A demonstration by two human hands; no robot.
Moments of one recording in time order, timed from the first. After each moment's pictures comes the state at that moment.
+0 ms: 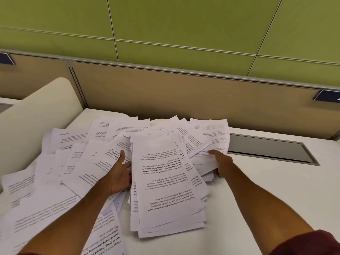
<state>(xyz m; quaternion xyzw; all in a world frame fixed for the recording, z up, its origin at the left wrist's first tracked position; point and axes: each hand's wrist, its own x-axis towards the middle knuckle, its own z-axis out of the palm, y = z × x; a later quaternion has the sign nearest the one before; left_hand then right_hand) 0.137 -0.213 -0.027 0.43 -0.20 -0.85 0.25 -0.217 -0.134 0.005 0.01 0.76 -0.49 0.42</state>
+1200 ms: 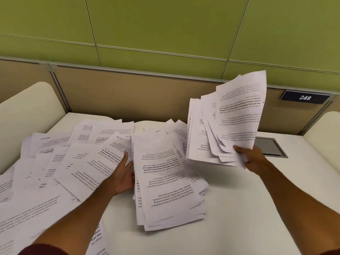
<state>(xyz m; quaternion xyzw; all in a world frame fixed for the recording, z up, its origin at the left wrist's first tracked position) 0.073 -0.171 -0.016 0.38 -0.25 -0.86 0.25 -0.338 -0.028 0.066 -0.18 0.66 -0.62 0.38</state>
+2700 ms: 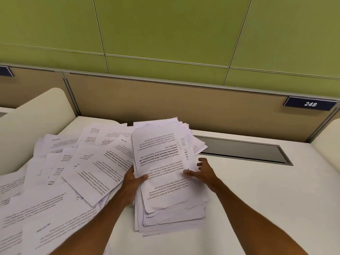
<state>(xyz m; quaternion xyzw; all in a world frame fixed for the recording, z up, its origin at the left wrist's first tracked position) 0.047 -0.129 -0.028 0.47 -0.42 -0.66 0.41 -0.220 -0.060 0.008 -0.38 0.74 -0.39 0.40</state>
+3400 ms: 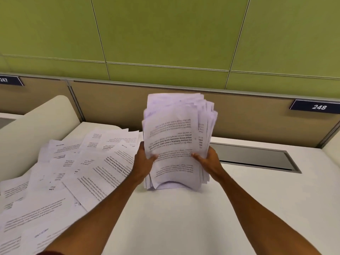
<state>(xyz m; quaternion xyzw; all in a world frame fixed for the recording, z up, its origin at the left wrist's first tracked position) -0.012 -0.154 0.056 0.49 -0.61 -0.44 0.44 -0.251 -0.087 0.052 -0.46 0.61 -0.54 0.36</state>
